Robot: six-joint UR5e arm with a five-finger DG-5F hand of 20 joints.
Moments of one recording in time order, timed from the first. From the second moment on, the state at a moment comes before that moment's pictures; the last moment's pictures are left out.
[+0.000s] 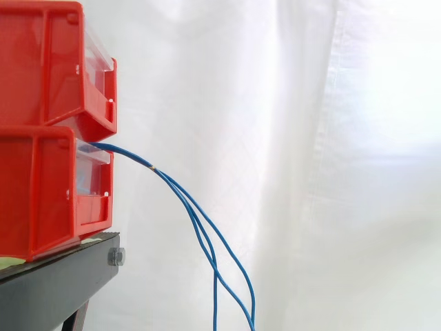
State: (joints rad) arm 0.09 -1.60 -1.76 -3.12 -1.31 0.04
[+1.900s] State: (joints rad) arm 0.15 -2.02 -1.58 -2.63 -1.15 -0.21
